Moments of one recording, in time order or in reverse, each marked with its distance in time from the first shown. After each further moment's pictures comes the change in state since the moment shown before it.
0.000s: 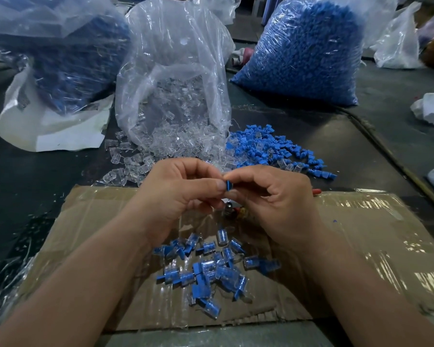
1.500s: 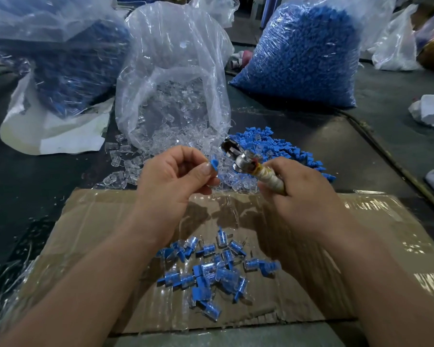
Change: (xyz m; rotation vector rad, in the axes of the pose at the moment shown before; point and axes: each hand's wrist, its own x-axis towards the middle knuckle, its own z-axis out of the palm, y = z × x) left_hand 0.001 -0.005 0.004 0.047 0.214 0.285; right_hand 0.003 0.008 -0.032 -0.392 -0.286 0.426
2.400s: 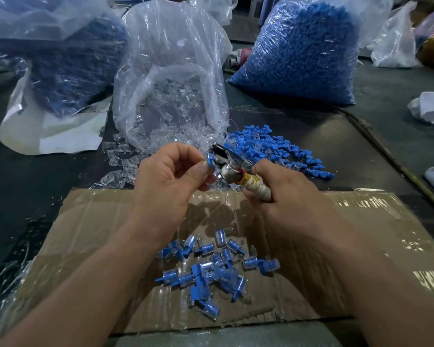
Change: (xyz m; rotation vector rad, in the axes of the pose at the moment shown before) left_hand -0.004 0.001 0.003 0.175 0.012 0.152; right_hand -0.001 -0.011 0.004 -0.018 -0.112 -0.020
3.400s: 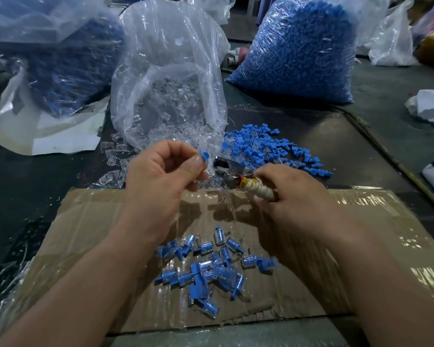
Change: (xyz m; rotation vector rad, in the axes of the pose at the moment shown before) left_hand 0.000 0.003 -0.004 -0.056 0.077 -0.109; right_hand 0.003 0.015 -0.002 -0.097 -0.073 0.041
